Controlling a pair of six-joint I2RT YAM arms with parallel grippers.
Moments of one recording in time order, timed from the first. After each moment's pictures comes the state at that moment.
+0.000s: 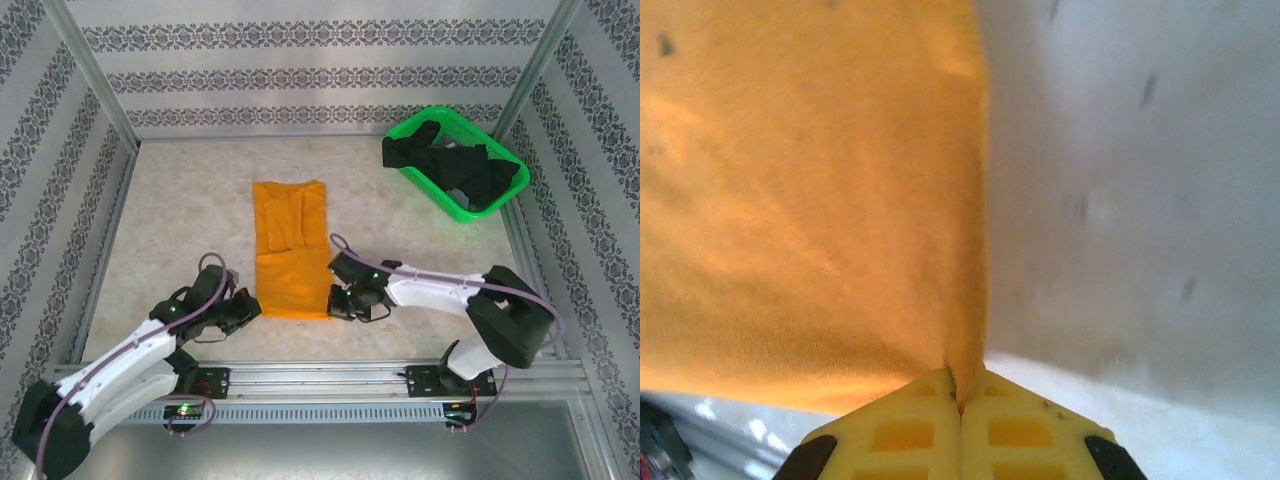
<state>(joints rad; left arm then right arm) -0.57 0.72 0.34 -0.52 0.29 -1.12 0.90 1.48 0.74 -0.46 -0.28 1.07</state>
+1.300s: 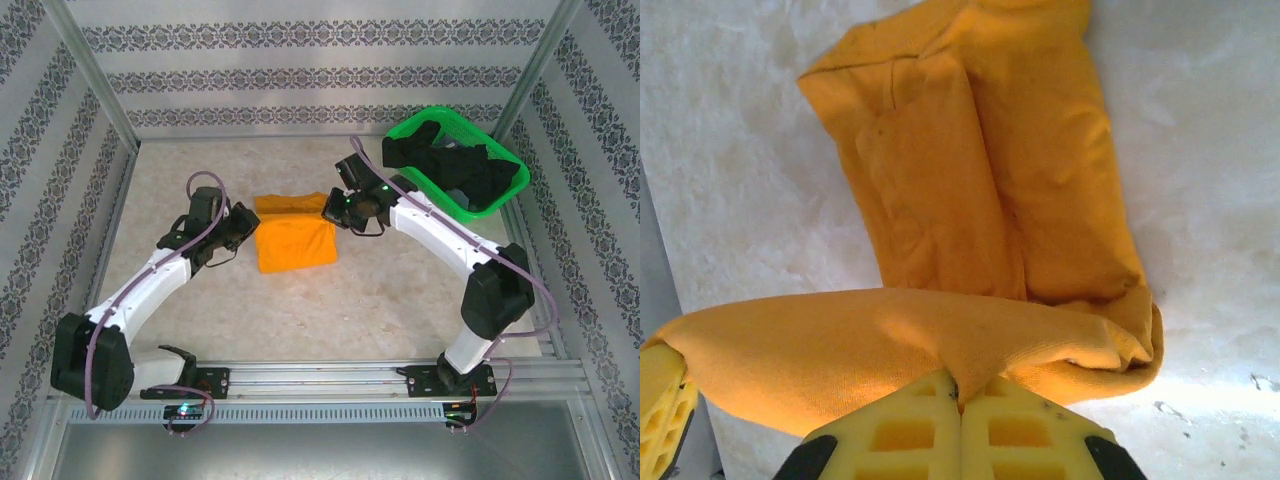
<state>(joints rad) -0.27 1.26 0.86 -0.26 0.22 -1.00 0.58 1.70 1.48 -0.75 -0.20 0.95</state>
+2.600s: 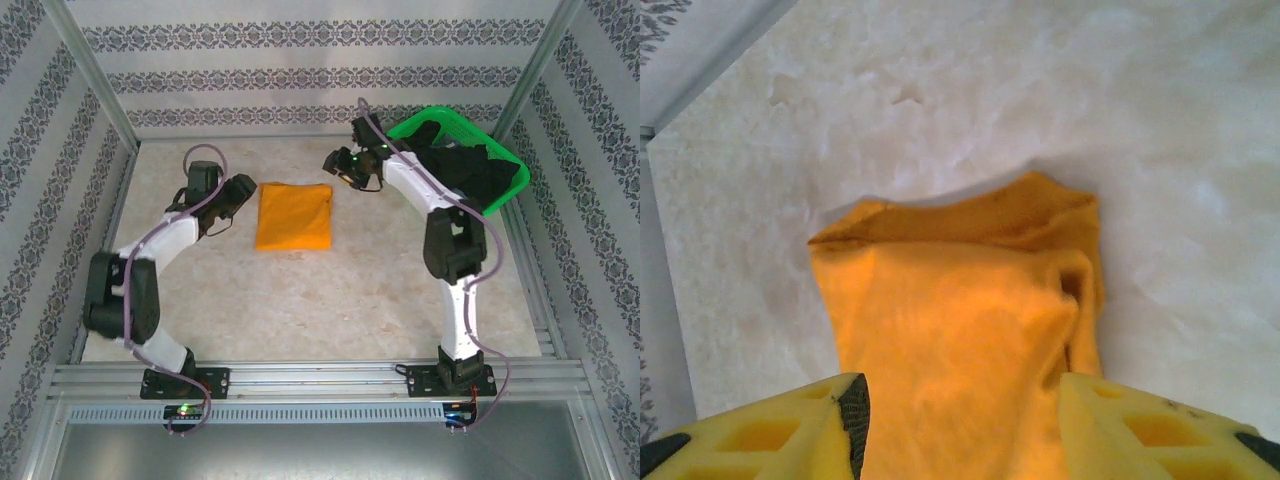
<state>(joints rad) -0.14 1.54 0.99 -0.08 0.22 -0.94 0.35 2.10 1.85 -0.64 -0.33 0.79</state>
